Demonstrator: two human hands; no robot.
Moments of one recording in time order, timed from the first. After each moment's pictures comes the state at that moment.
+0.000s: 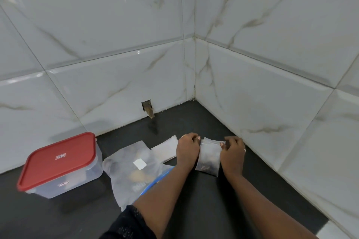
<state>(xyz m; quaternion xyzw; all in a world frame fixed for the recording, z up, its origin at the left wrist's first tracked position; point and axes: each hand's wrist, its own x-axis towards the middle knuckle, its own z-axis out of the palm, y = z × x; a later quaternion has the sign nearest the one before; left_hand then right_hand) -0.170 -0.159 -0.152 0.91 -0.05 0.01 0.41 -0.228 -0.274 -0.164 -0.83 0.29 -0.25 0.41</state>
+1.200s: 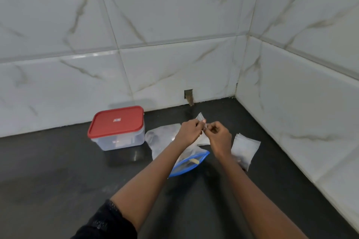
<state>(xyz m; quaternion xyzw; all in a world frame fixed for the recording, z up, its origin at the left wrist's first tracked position) -0.189 -0.049 -0.093 0.91 -0.06 -0.03 0.41 -0.220 -0.154 -0.110 -0.80 0.10 -0.13 0.57</state>
